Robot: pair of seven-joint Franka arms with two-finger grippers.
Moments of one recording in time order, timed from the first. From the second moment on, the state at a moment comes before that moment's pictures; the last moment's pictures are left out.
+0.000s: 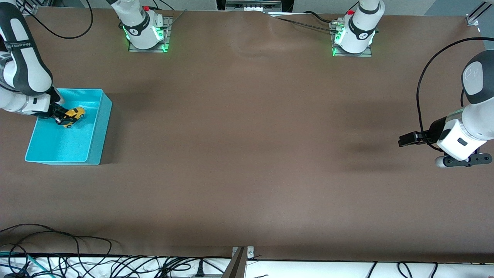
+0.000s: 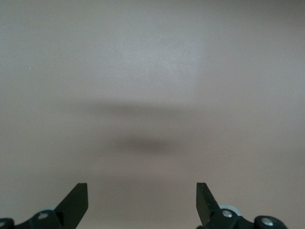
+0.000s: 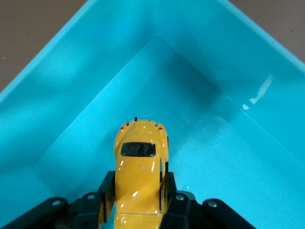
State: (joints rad) left arm 0.17 0.32 -0.17 -1.53 0.01 1.75 -0.11; right arm -0.71 0.35 0.23 -2.15 -0.09 2.31 -2.72
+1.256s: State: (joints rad) left arm 0.17 0.32 -0.17 -1.53 0.01 1.75 -0.11; right arm -0.73 0.35 0.32 -2.04 -0.07 2.16 -2.62
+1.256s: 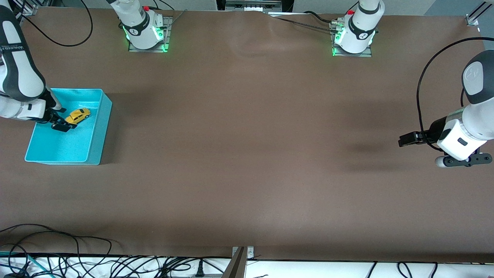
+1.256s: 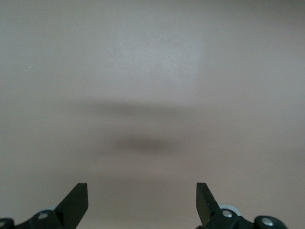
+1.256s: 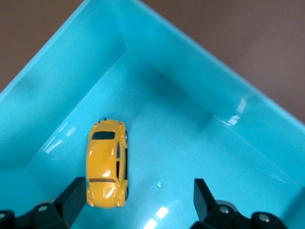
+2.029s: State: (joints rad) left arm 0.18 0.32 -0.18 -1.53 0.01 1.75 -0.11; right arm -0.40 -0.01 0.34 -2.03 0.01 1.90 -1.79
